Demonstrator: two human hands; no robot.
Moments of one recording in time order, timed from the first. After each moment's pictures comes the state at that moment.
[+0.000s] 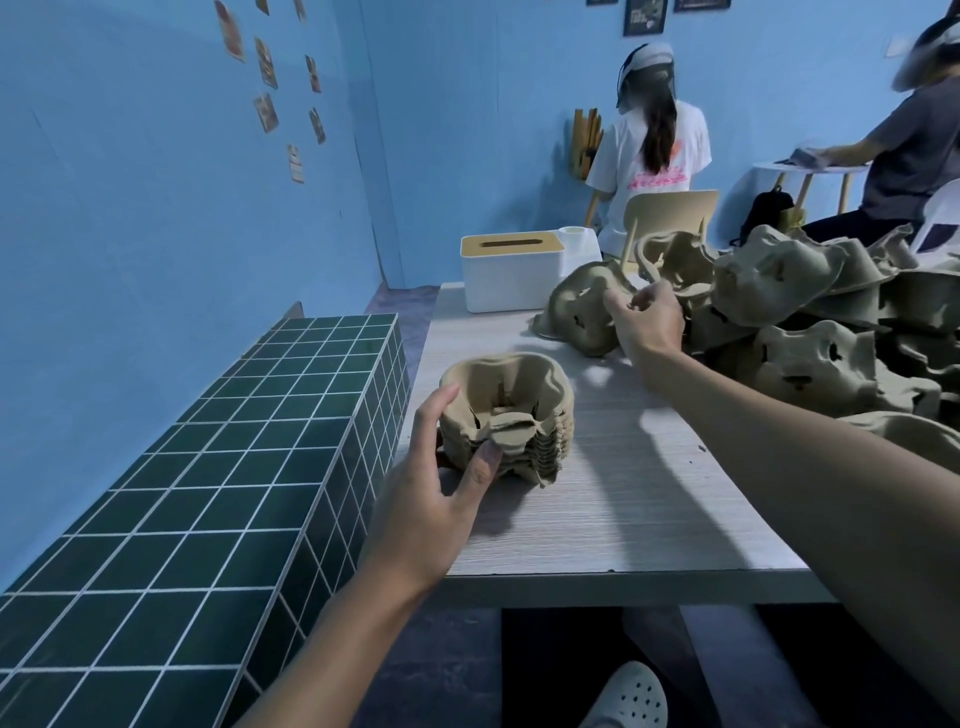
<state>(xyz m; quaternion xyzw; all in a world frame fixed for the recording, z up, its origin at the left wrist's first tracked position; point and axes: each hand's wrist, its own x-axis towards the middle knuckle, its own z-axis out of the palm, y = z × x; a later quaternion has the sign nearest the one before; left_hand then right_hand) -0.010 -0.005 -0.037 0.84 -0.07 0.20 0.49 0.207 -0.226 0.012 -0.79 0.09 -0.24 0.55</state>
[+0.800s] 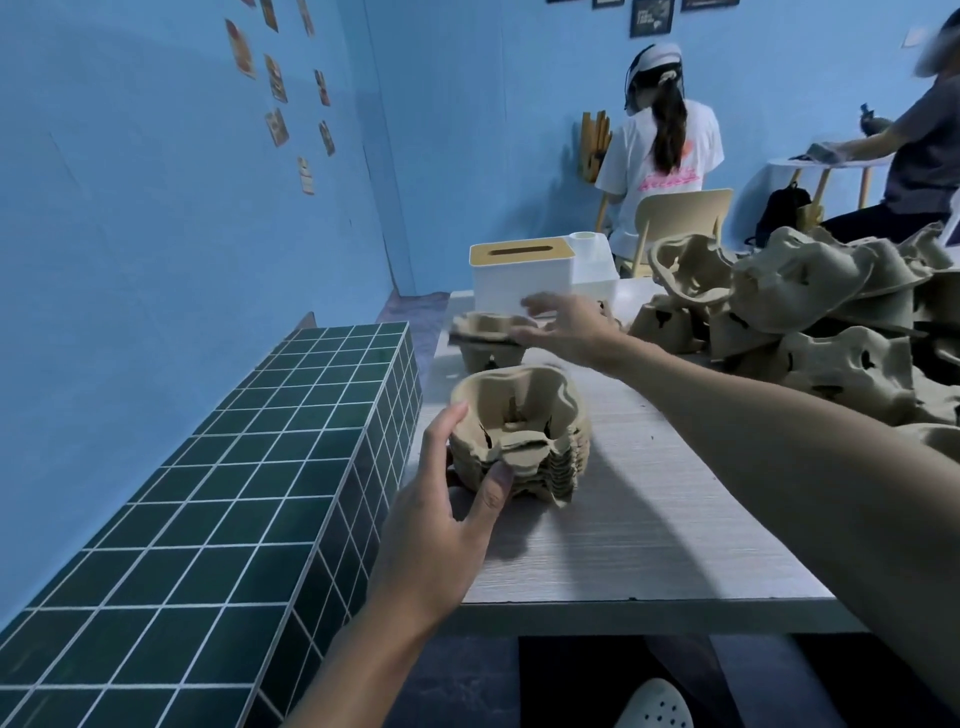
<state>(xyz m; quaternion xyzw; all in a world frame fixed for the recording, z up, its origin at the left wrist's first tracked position) -0.011 -0.004 -0.040 0.85 -0.07 0.20 0.49 0.219 -0.167 0.026 -0.90 -0.19 -0.07 0.38</state>
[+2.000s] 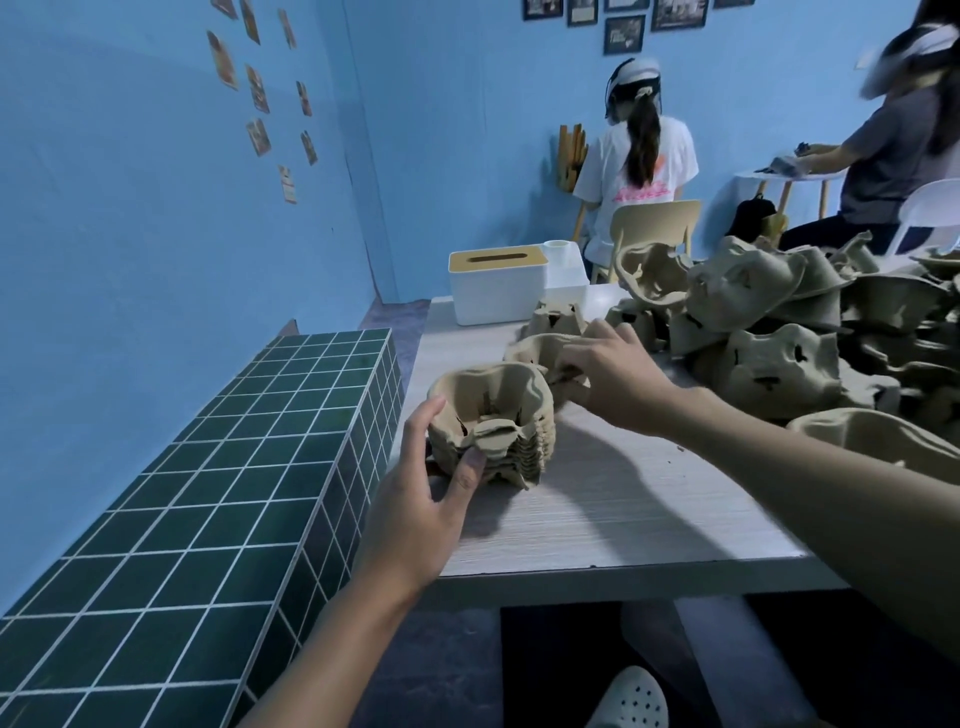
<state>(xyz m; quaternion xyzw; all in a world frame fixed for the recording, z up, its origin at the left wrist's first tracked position) -0.013 -0.006 -0.038 0.85 -0.06 0.21 0.48 0.134 -0.233 0.017 -0.92 -0.31 -0.23 0.09</state>
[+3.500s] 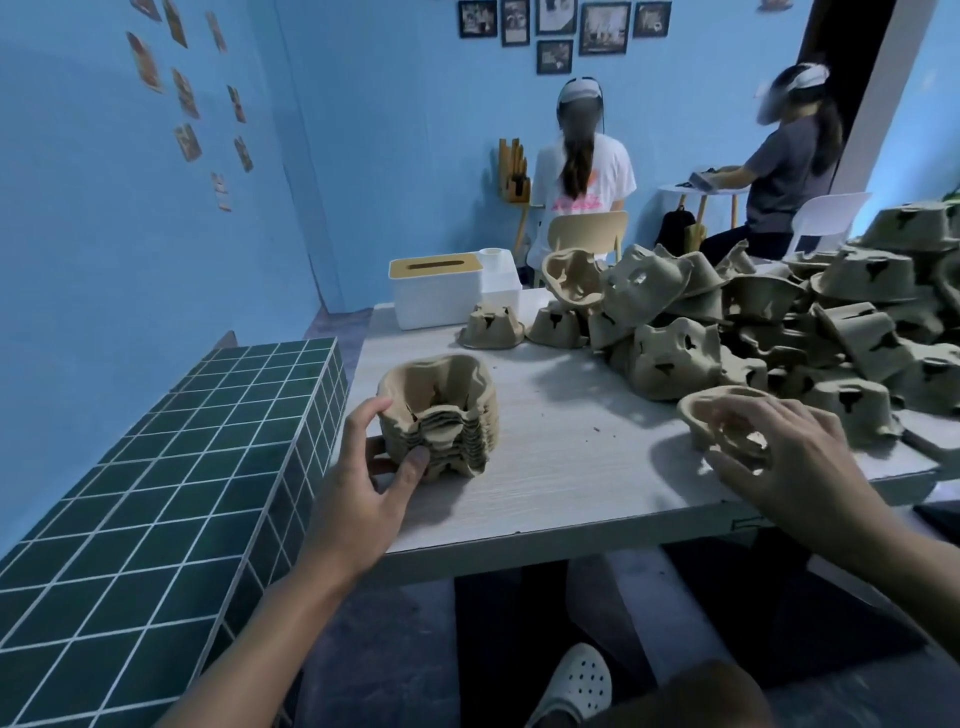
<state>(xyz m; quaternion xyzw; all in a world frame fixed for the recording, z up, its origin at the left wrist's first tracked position) -0.020 -0.008 -0.036 0.85 -0.10 0.21 0.48 -0.031 -0.398 -0.012 -0.94 -0.09 -0.27 0.16</state>
